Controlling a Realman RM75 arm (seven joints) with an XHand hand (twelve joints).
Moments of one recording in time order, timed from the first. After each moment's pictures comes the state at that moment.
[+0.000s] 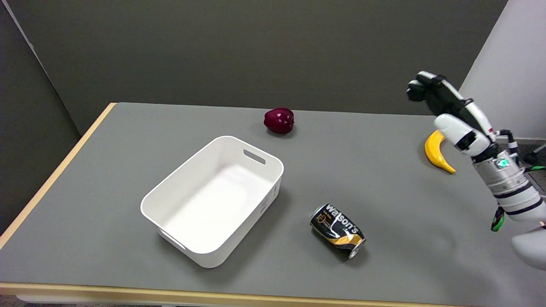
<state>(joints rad) -0.01 -0.76 -1.61 0.67 0.27 1.41 1.85</state>
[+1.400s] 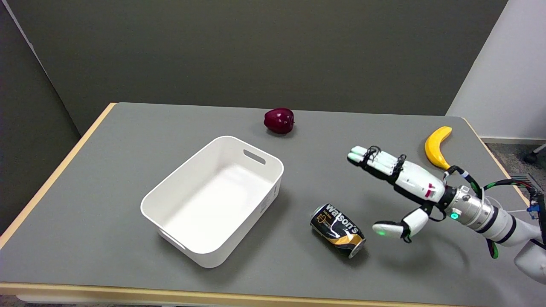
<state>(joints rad) -0.02 -0.80 -1.56 0.65 -0.32 1.52 1.22</state>
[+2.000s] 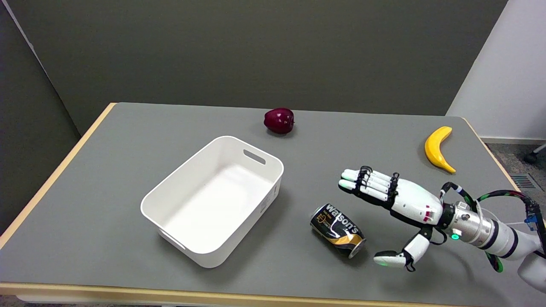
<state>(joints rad) -0.10 -0.82 -1.53 0.71 -0.41 1.60 1.12</state>
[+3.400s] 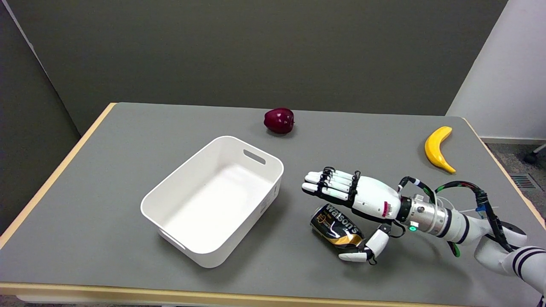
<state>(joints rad) 0.08 -0.90 -1.67 0.73 -0.52 1.48 1.08</state>
